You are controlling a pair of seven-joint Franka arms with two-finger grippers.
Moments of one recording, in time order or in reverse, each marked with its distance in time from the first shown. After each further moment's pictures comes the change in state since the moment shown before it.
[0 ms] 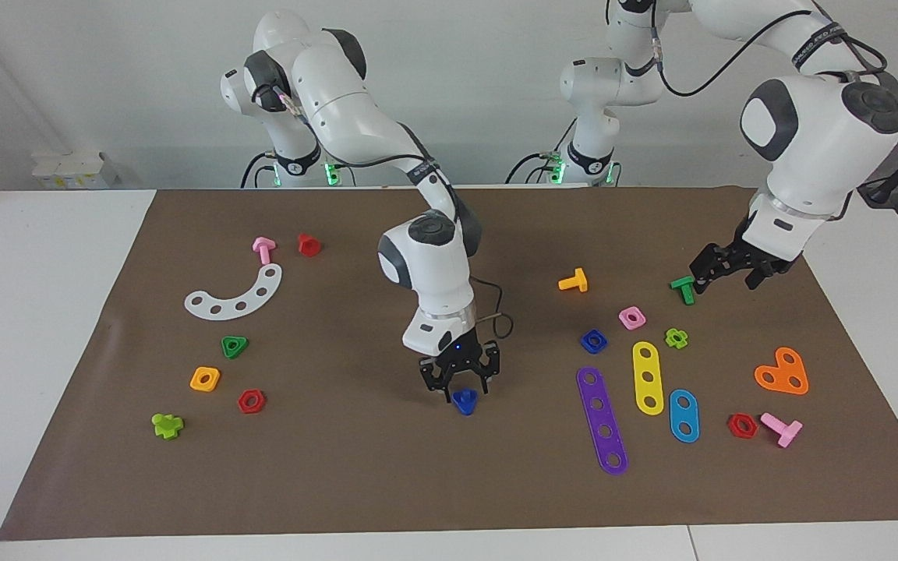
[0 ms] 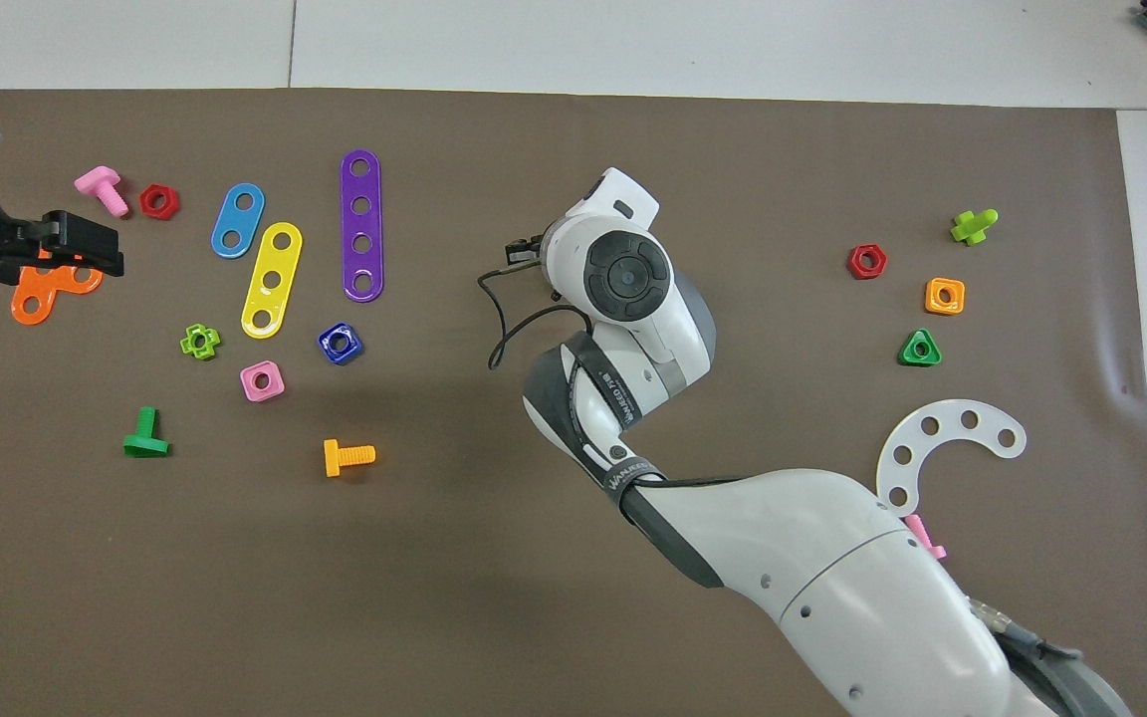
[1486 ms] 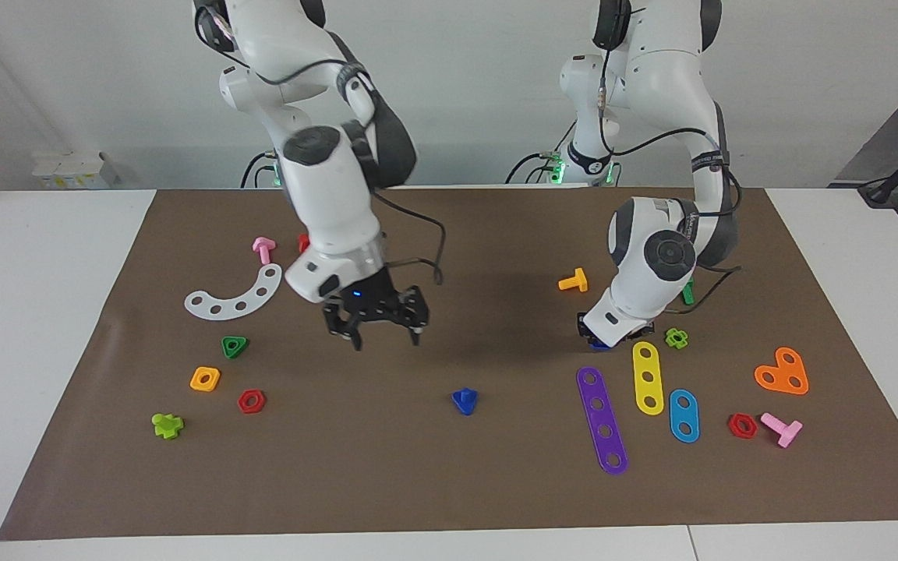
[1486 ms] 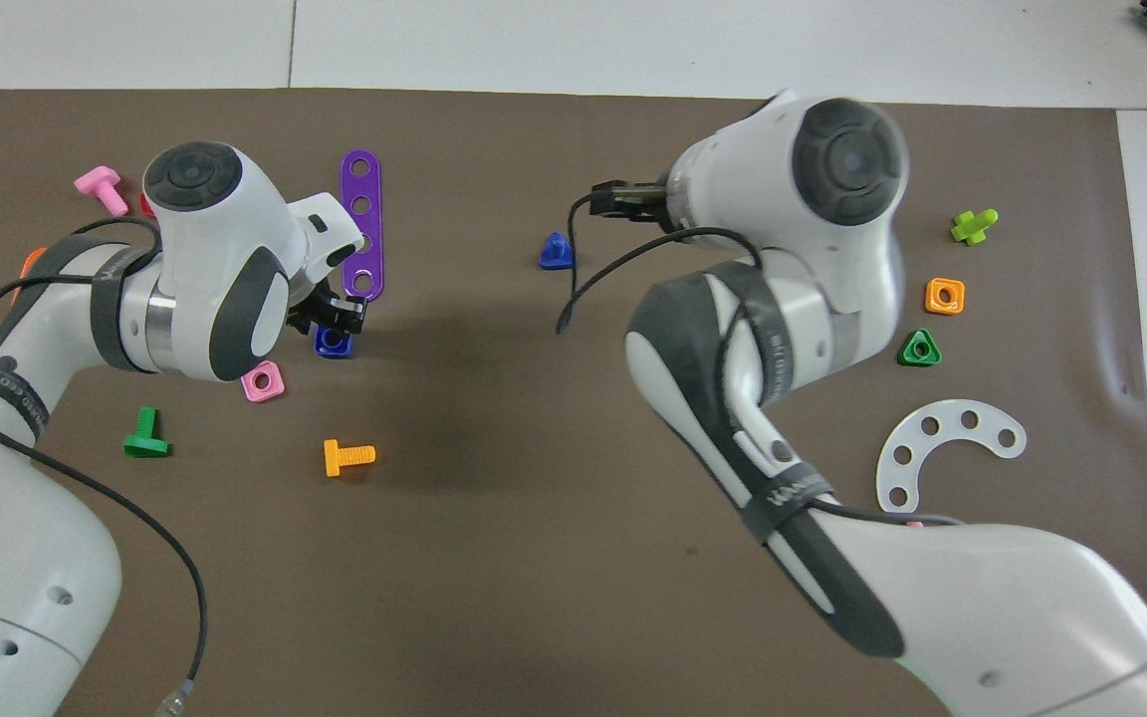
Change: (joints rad) left arm -0.234 0.296 -0.005 -0.197 -0.001 0.322 -0.014; right arm -0.087 -0.260 0.000 -0.065 0.167 -0.262 0.014
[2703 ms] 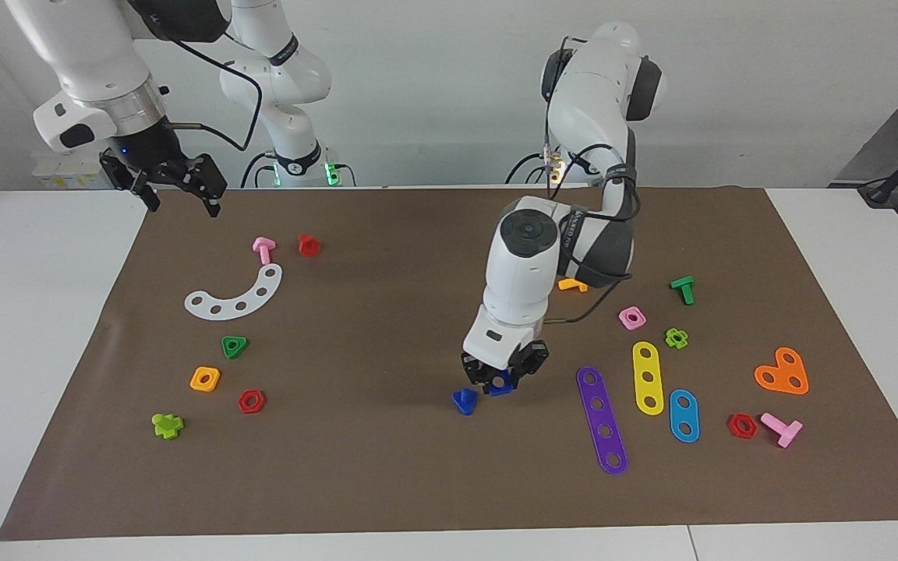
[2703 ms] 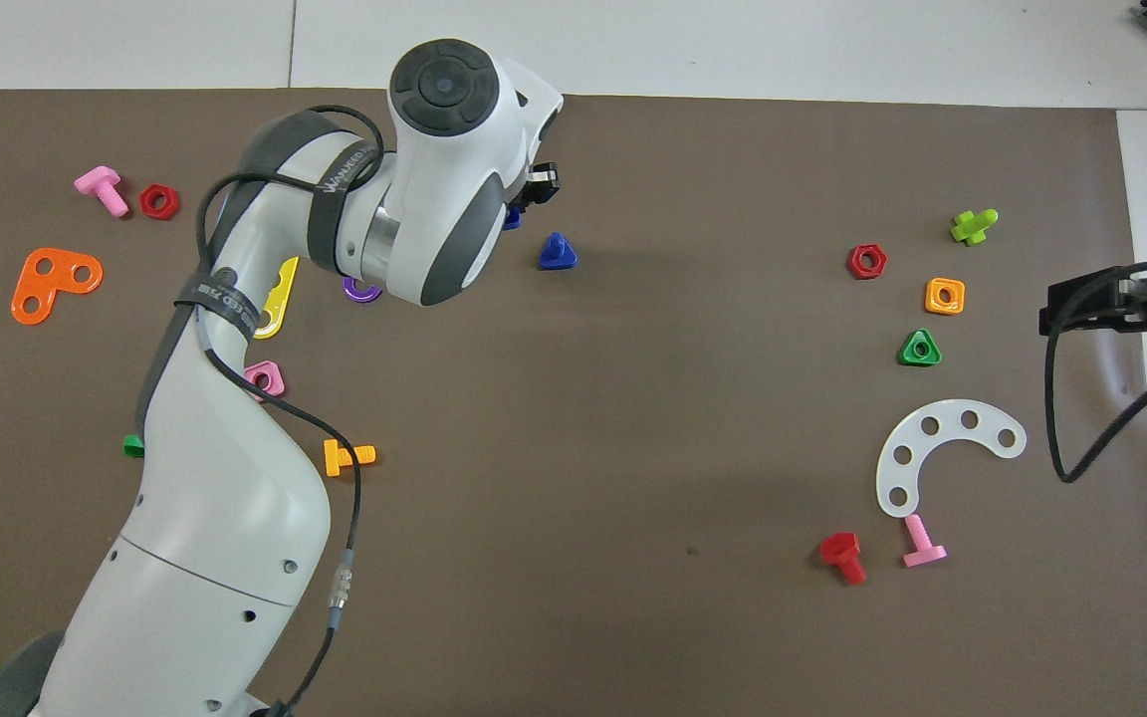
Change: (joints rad) left arm -0.200 0.367 0.002 0.772 0.007 -0.127 -0.524; right arm -0.385 -0.541 -0.056 -0.139 -0.109 -0.768 -0.292
